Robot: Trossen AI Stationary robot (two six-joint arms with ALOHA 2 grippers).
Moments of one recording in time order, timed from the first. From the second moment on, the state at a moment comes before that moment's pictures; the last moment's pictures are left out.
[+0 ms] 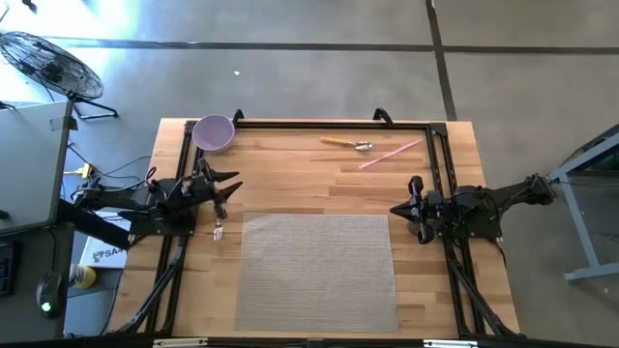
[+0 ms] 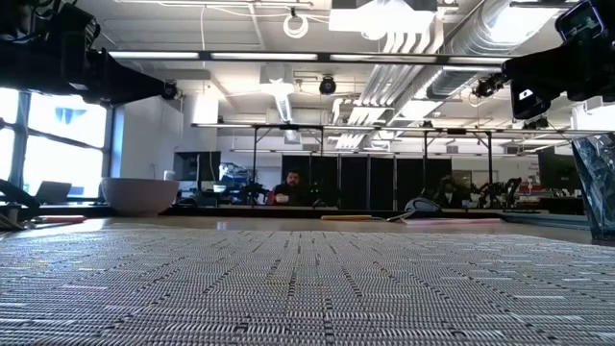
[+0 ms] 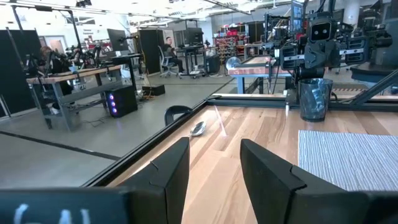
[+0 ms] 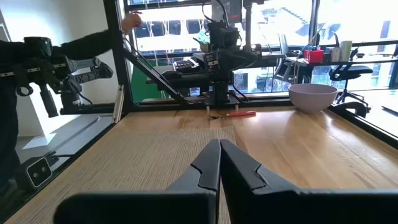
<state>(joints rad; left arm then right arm) -0.11 0.01 0.01 0.07 -0.53 0.13 0.24 0.03 0.01 0.06 0.18 0.07</state>
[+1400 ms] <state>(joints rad) -0.11 0.02 0.04 0.25 -0.41 -0.02 0.24 0.03 0.01 0.06 0.18 0.07</state>
